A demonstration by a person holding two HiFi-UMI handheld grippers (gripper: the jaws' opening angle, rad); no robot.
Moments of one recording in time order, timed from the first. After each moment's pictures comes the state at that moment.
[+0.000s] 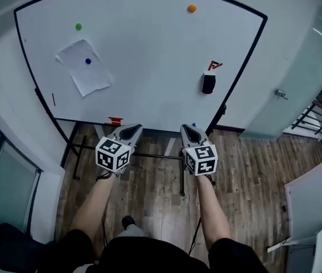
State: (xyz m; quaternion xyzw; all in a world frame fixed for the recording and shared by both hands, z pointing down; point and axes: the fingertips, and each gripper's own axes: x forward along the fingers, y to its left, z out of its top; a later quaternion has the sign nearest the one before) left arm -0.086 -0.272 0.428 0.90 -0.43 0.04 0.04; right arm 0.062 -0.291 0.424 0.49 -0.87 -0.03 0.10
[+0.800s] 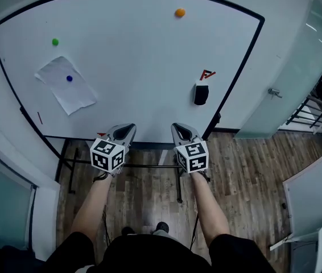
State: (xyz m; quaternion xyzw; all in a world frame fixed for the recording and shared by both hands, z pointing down) left arm -0.077 -0.375 0.419 0.90 -0.42 0.03 0.04; right arm 0.061 -0.386 0.417 0.49 -0.86 -0.04 0.12
